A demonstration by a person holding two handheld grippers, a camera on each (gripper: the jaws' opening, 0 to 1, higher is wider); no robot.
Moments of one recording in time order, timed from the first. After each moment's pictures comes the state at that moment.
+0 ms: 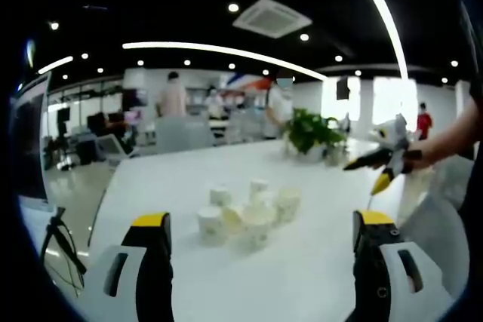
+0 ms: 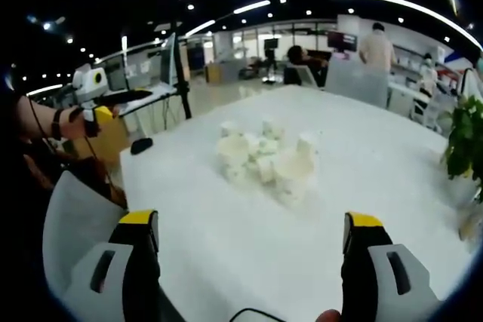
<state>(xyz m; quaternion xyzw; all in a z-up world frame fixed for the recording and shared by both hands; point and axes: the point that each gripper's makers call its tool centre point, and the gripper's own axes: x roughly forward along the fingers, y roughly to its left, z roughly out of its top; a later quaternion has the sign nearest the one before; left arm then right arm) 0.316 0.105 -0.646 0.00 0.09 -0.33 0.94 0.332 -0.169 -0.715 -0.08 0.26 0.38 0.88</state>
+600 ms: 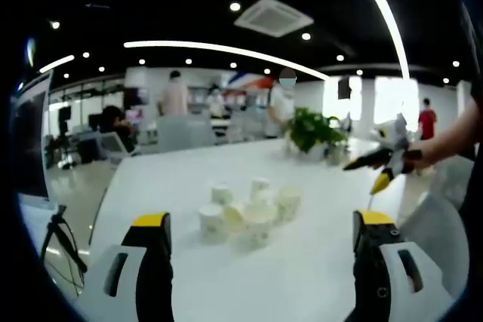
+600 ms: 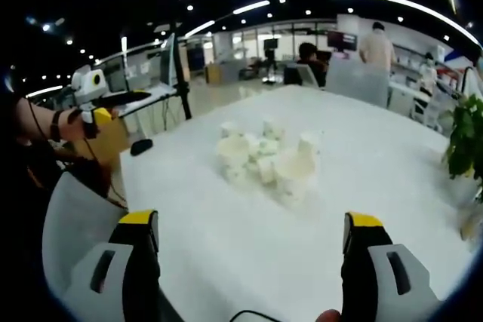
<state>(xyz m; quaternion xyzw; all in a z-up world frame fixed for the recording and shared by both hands) 0.317 0.107 -0.647 0.00 0.09 -0.32 0.94 0.334 -0.164 -0.715 -0.07 0.26 0.38 0.88</state>
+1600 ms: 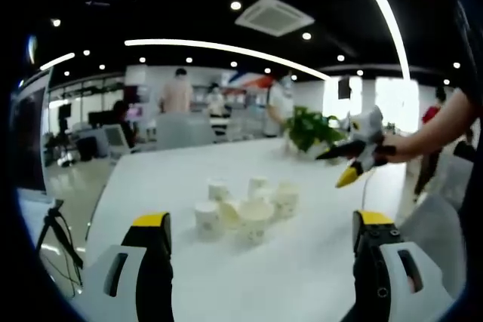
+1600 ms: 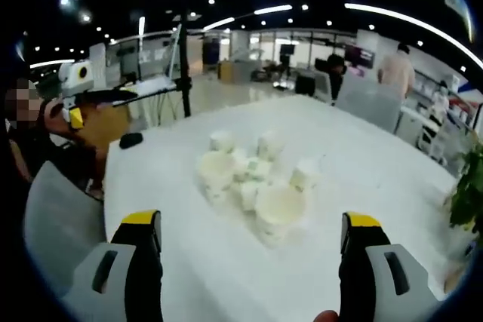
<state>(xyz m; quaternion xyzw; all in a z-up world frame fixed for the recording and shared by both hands) 0.314 0.100 -0.655 0.00 0.10 -0.32 0.94 0.408 -0.143 -0.714 -0.14 0.23 0.41 0.87</state>
